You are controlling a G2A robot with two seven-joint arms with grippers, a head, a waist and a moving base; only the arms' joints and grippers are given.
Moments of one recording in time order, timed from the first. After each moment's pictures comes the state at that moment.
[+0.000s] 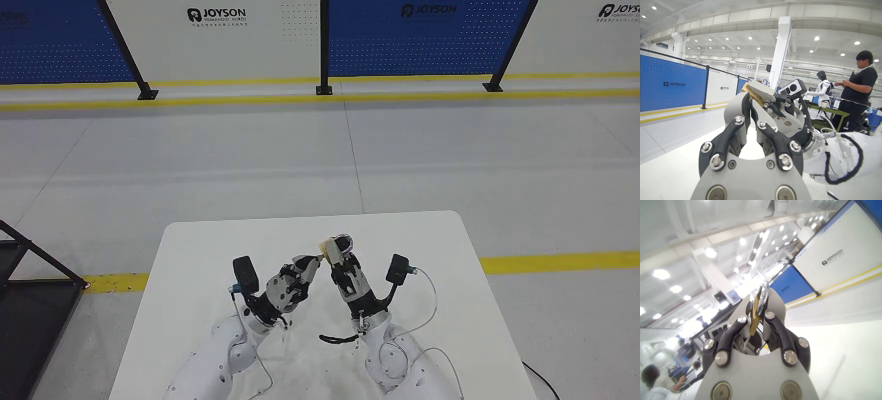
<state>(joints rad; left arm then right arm) 1.52 -1.28 -1.13 -1.40 1.29 -0.71 0.78 -1.56 -1.49 1.04 -1.45 -0.76 -0.61 -0.46</state>
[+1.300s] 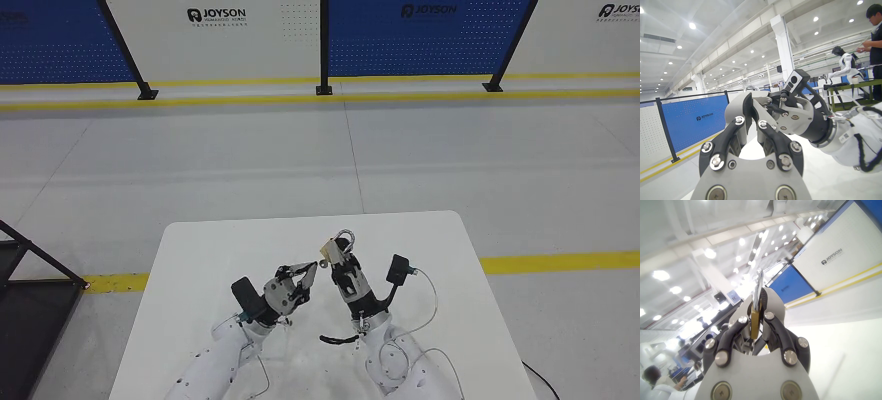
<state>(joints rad) 1.47 -1.27 -1.07 -1.32 1.60 -0.42 1.12 -1.56 -1.48 1.04 -1.45 -0.75 -0.61 -0.46</state>
